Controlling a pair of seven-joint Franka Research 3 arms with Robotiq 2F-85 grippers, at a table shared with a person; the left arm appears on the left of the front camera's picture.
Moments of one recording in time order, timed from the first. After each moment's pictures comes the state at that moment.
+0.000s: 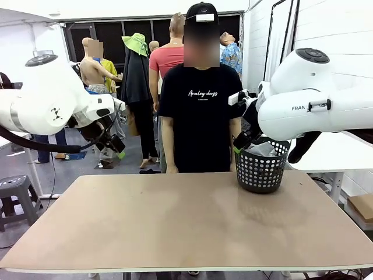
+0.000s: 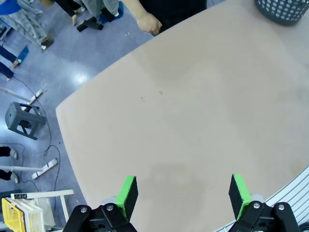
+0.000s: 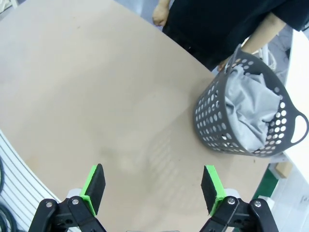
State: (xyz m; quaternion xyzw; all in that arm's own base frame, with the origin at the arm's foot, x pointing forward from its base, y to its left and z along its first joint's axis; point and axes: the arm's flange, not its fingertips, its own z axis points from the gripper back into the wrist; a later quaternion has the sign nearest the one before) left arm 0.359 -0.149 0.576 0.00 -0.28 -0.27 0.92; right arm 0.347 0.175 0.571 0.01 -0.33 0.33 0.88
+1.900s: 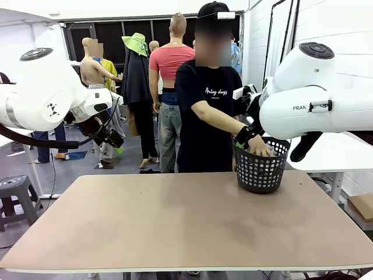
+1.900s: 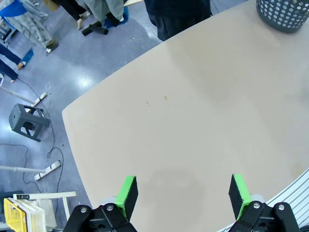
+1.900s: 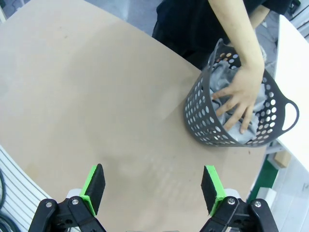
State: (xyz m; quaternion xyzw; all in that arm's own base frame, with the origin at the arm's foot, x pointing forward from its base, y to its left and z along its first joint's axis) left arm 0.354 -0.147 0.587 0.00 -0.29 -0.27 0.92; right arm 0.342 0.169 0.580 0.00 -0.34 0.29 0.89
